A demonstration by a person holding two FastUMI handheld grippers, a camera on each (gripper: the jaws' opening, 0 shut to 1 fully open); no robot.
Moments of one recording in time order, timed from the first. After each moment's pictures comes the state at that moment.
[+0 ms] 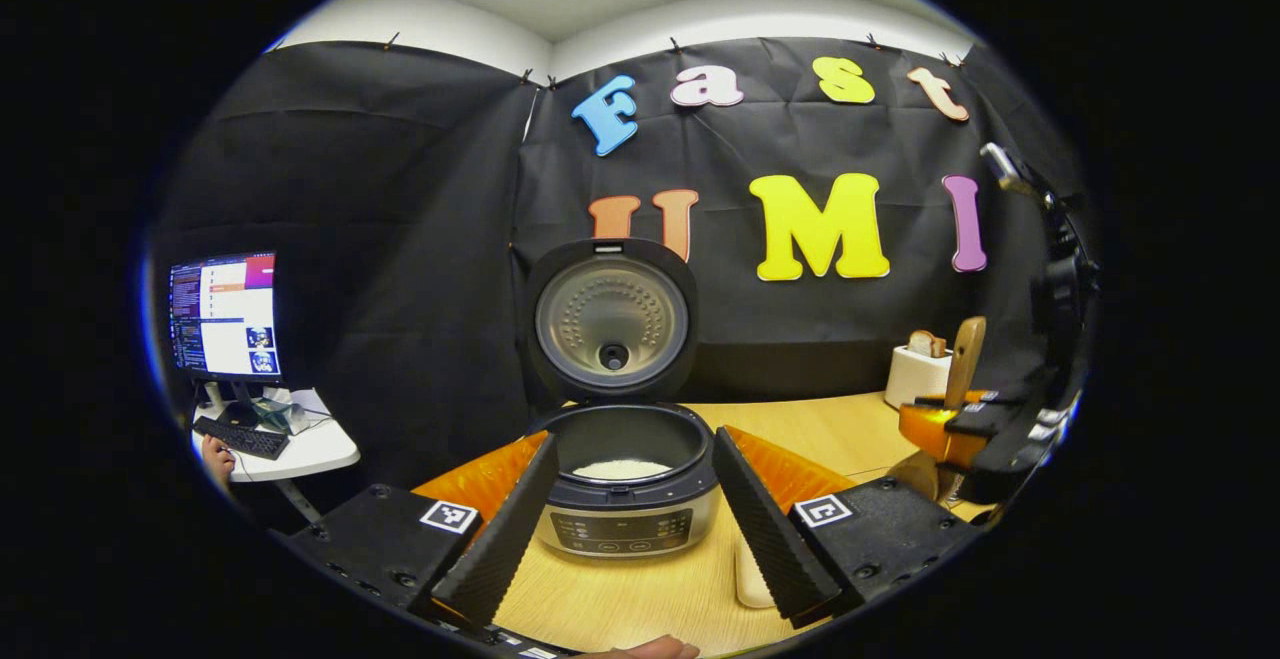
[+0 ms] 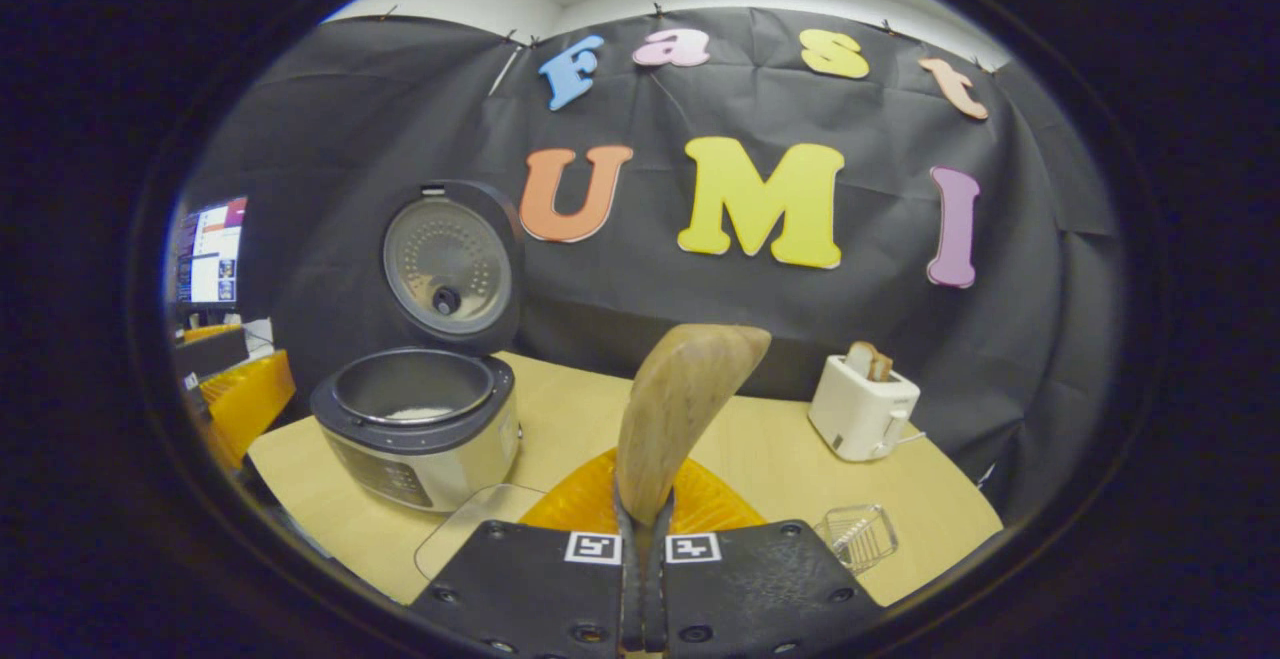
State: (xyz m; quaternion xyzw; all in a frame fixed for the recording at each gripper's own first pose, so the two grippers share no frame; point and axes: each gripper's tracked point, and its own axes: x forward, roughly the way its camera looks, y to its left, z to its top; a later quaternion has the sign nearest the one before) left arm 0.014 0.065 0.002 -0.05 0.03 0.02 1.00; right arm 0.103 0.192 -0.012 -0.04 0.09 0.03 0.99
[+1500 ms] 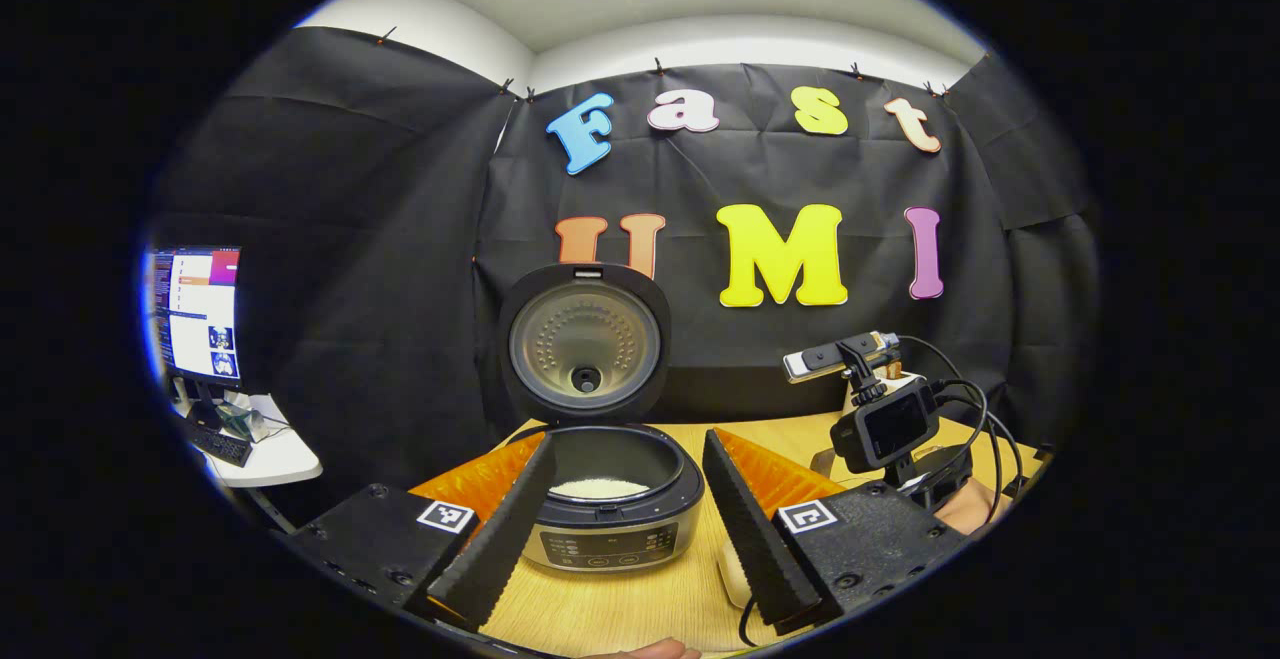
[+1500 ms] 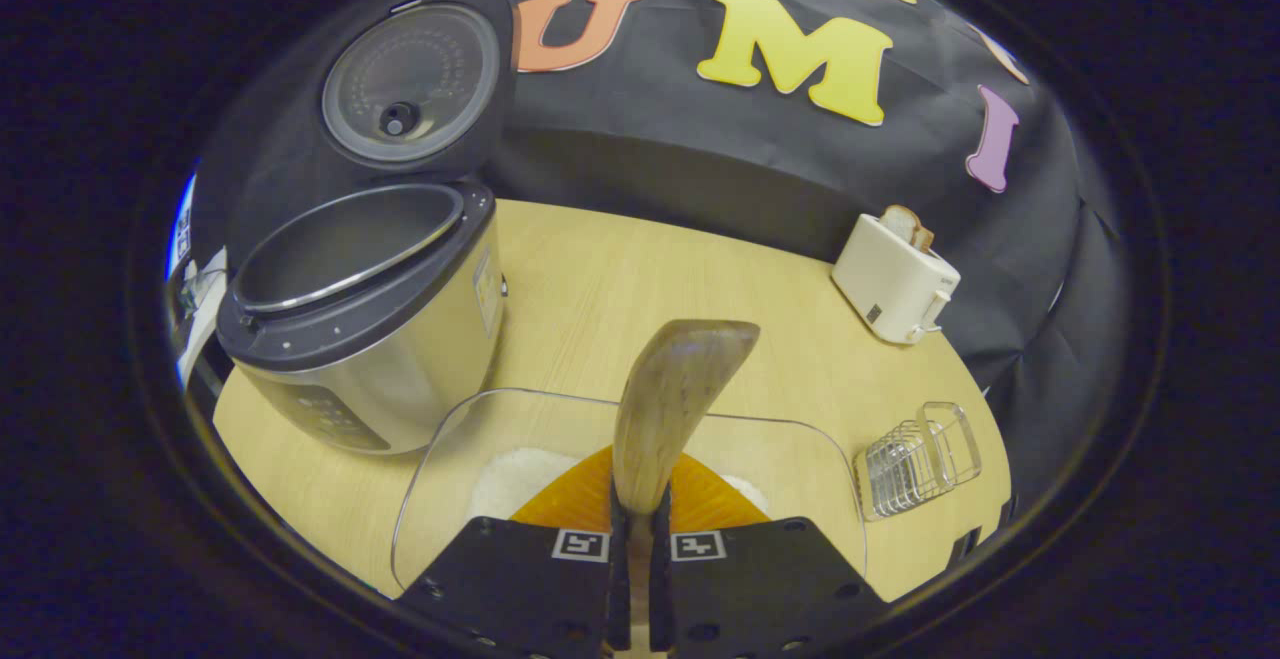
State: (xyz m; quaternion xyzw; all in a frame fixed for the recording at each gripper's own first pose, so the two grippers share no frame) left arm 0.010 0.070 0.015 -0.07 0.00 -0.06 1.00; right arm 0.131 0.236 -0.107 -0.08 0.31 -0.01 0.95
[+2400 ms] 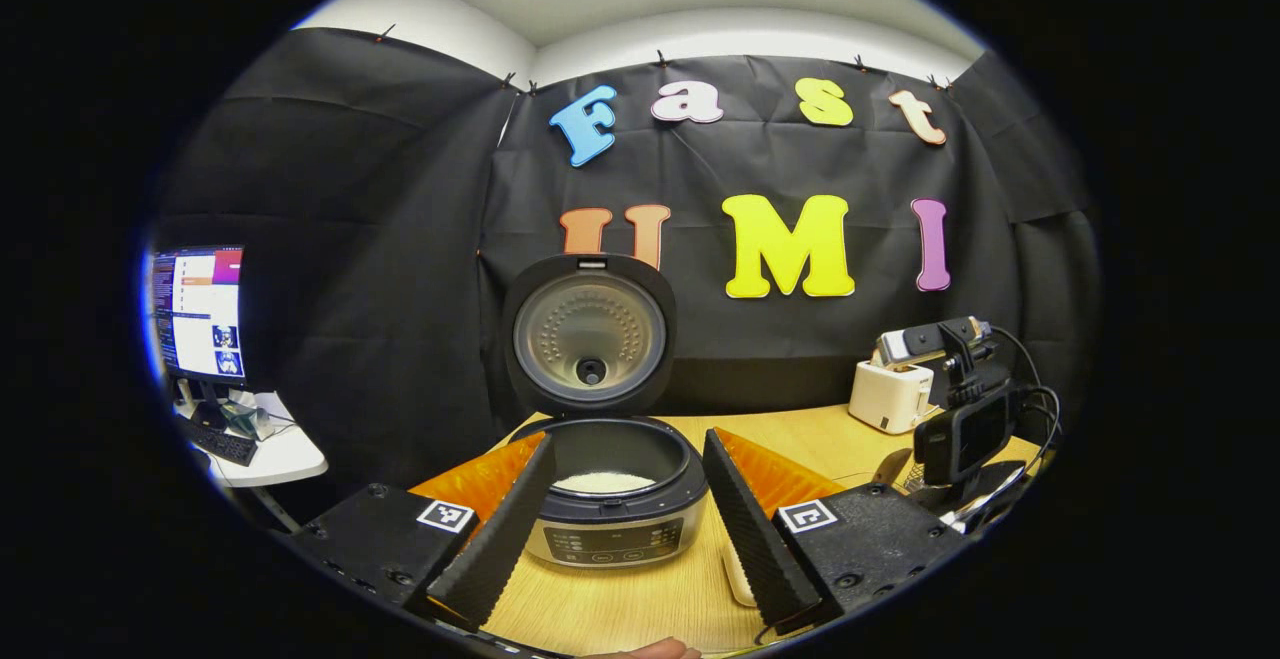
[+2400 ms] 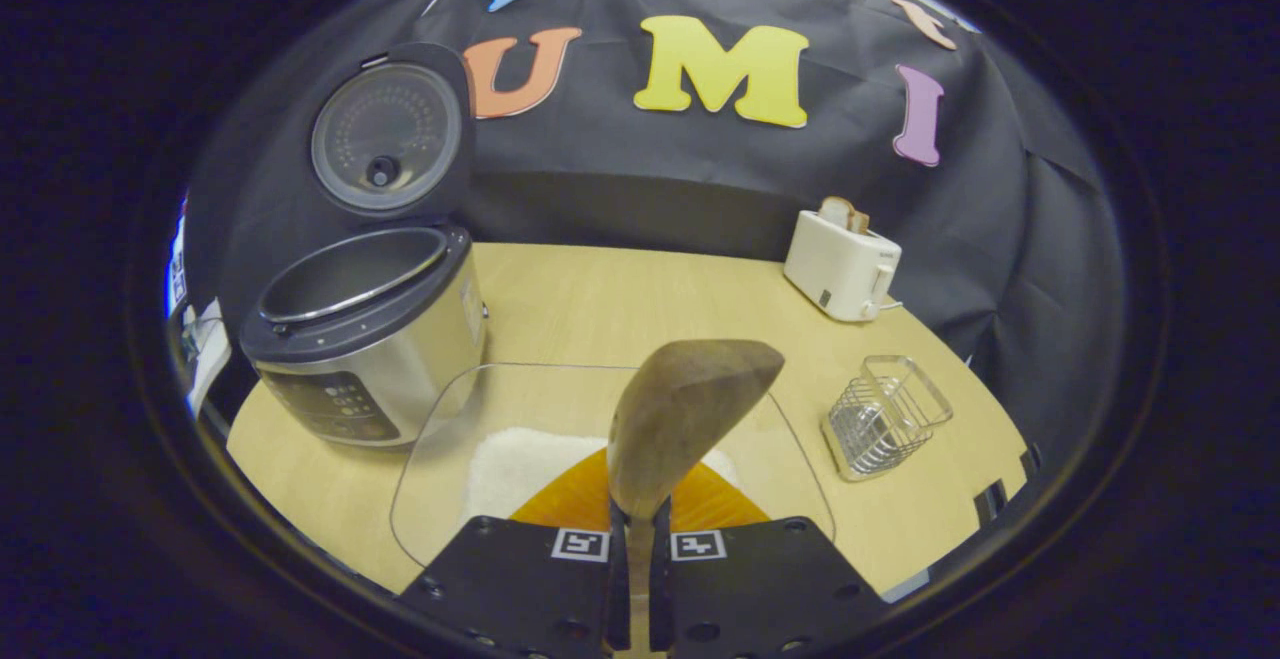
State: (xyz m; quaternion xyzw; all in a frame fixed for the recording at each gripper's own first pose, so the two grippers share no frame) left arm 0.011 0.067 0.014 -0.07 0.01 -0.06 1.00; right arm 0.086 0.236 -0.100 0.01 0.25 -0.05 0.97
